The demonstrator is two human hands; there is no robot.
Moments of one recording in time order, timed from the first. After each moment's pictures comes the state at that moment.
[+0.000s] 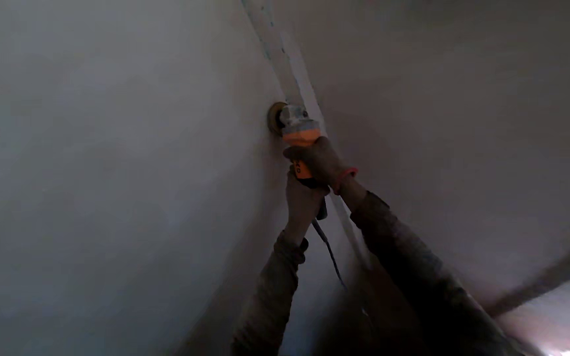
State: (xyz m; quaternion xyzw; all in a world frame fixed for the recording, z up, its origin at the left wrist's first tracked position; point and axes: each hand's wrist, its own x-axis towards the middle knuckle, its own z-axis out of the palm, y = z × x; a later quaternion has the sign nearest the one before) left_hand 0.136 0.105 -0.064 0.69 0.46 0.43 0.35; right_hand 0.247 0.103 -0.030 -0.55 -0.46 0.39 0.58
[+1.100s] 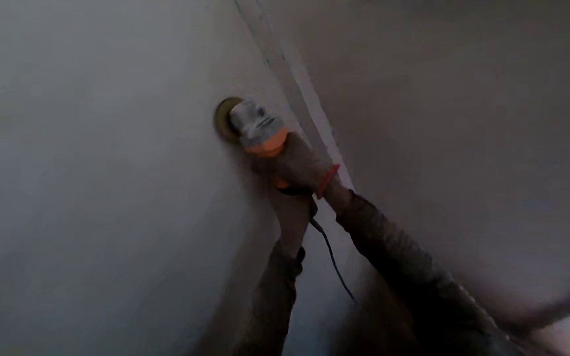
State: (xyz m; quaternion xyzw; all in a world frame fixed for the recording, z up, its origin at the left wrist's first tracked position) left_hand 0.119 0.093 -0.043 0.64 0.40 0.61 0.24; right_hand 0.213 0.089 0.036 -0.46 -0.61 0.30 0.57
